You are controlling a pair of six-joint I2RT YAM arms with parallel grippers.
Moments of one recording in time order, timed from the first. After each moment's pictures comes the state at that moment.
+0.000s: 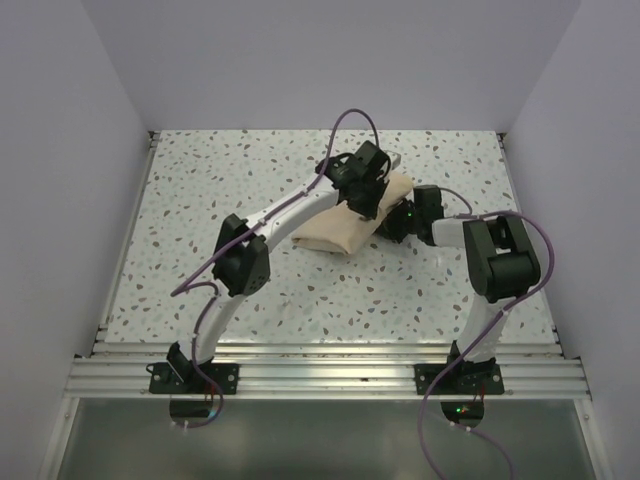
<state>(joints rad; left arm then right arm) -0.80 2.34 2.28 -0.87 0.07 -0.28 0.17 1.88 0.93 0.14 -0.41 1.10</state>
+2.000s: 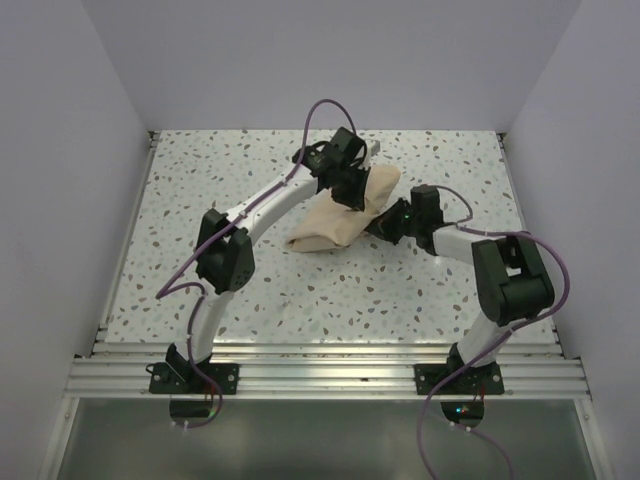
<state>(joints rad) -0.69 2.24 2.18 -0.85 0.20 -0.31 0.23 1.70 0.84 0.17 -0.40 1.12</state>
